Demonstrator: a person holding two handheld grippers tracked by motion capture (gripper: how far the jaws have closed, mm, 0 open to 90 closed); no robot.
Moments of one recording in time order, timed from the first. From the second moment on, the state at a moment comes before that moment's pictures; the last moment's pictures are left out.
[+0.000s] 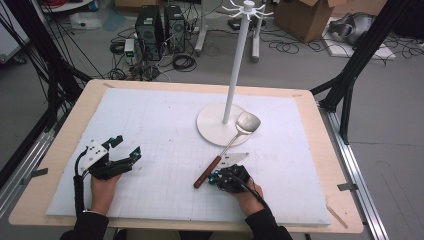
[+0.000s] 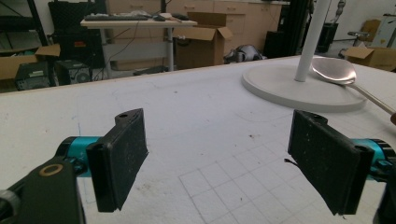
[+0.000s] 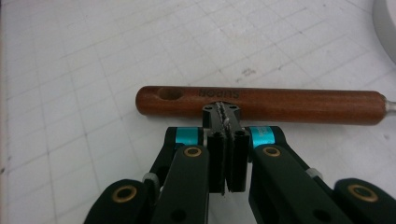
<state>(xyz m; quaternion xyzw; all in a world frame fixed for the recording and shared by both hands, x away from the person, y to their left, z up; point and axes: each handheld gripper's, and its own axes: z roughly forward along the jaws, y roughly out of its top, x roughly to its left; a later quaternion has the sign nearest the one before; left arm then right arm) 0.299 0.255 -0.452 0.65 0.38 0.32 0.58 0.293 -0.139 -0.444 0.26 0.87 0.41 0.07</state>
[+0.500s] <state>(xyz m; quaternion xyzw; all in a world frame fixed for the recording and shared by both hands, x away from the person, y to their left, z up) 0.299 0.254 -0.451 0.65 0.38 0.32 0.58 0.309 -0.111 -0.443 0.27 0.87 0.41 0.08</state>
